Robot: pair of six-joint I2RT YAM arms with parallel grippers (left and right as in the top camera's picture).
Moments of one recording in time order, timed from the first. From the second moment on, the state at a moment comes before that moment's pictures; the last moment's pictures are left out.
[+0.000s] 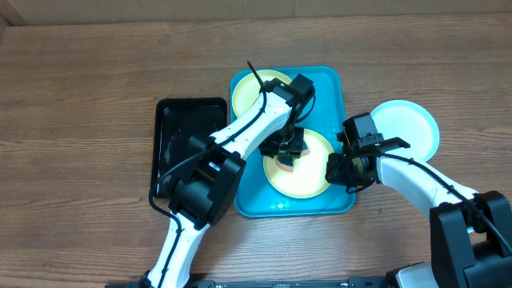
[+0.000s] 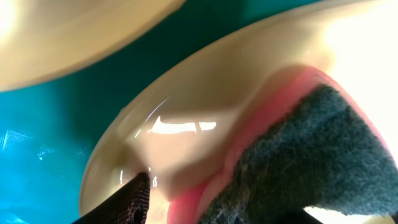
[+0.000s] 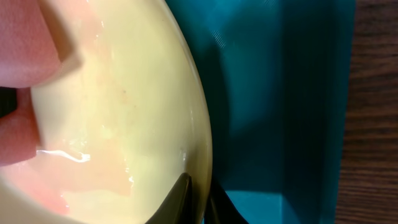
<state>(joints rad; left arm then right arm) -0.63 2.29 1.83 -1.16 0.13 -0.50 0.27 1.64 0.83 -0.59 -0.22 0.38</state>
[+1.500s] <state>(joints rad) -0.70 2.26 1.84 -1.13 0.11 -0.32 0.27 1.64 0.83 -0.59 -0.22 0.38</state>
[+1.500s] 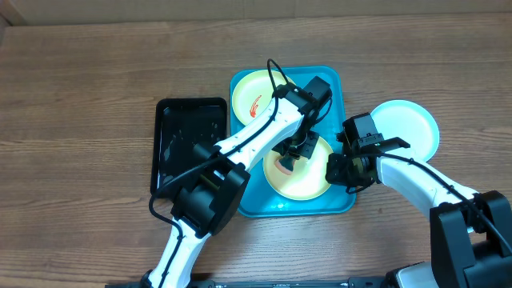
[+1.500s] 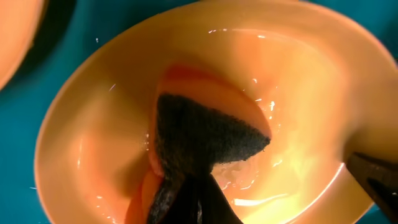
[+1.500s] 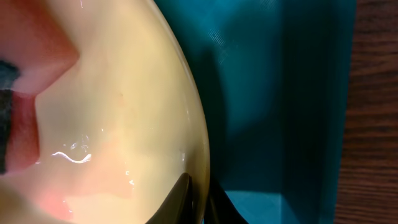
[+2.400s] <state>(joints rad) -0.67 2.26 1.85 -1.13 0.11 -0.41 0.27 1.64 0.83 -0.59 -0.22 0.38</state>
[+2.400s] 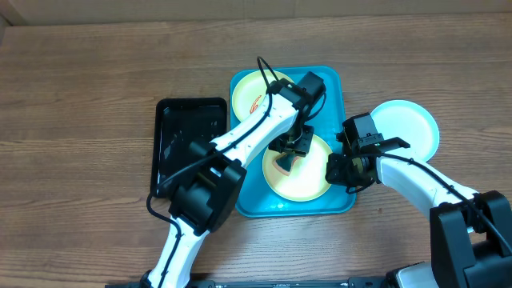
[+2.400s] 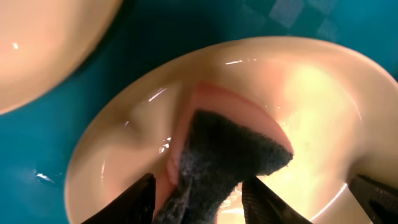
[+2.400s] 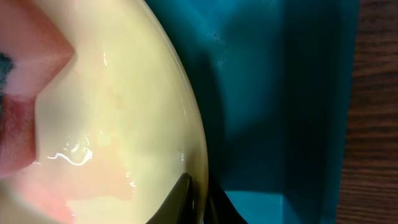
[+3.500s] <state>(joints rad) -0.70 2.27 1.81 -1.25 0.06 -0.53 0.27 1.64 0.83 -0.59 -0.22 0.38</state>
